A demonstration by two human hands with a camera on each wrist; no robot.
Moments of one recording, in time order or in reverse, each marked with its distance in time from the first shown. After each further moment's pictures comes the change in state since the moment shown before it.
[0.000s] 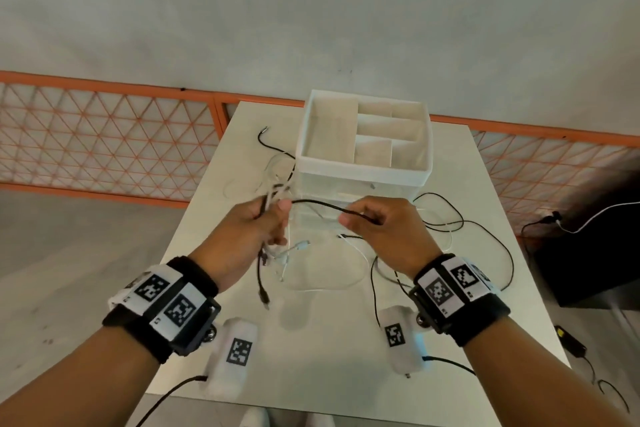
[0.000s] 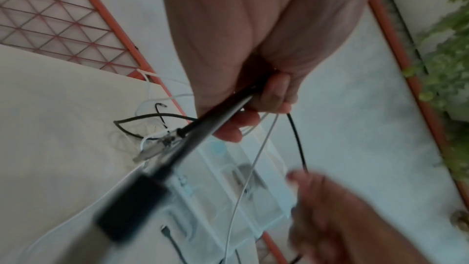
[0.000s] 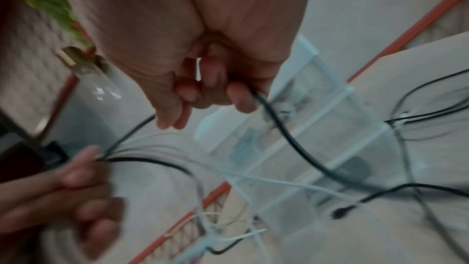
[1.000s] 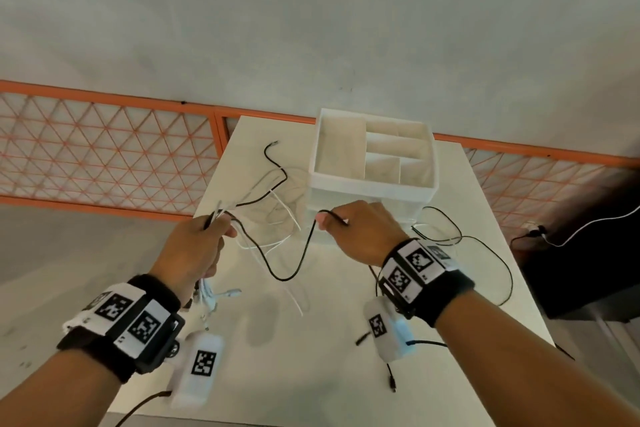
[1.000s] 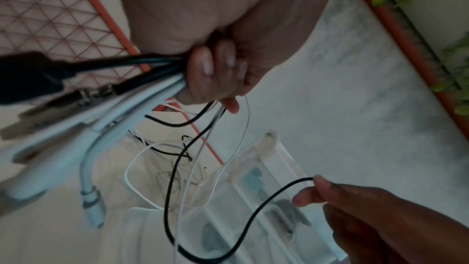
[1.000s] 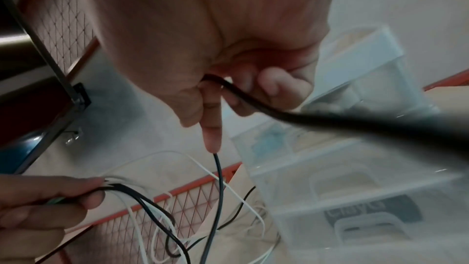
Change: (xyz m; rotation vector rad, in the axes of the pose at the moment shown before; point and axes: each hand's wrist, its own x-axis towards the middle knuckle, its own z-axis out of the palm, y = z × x) left_hand -0.003 -0.004 -0.075 0.128 0.374 -0.220; right_hand 0.032 -0.047 0.036 -0.512 -0.155 0.126
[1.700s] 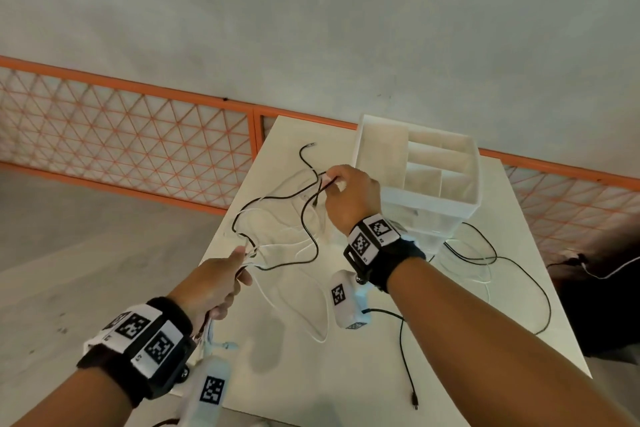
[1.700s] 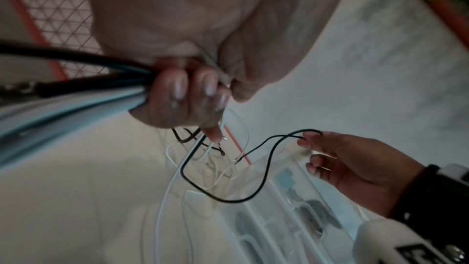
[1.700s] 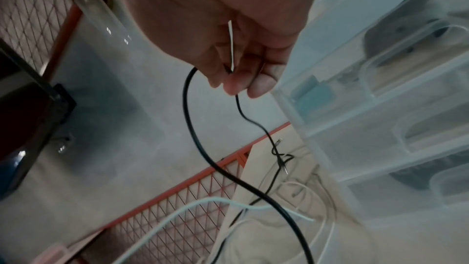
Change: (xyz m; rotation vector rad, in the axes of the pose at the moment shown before) left_hand -0.015 -0.044 -0.028 0.098 -0.074 -0.356; right_hand 0.062 -0.063 0.036 0.308 0.290 0.005
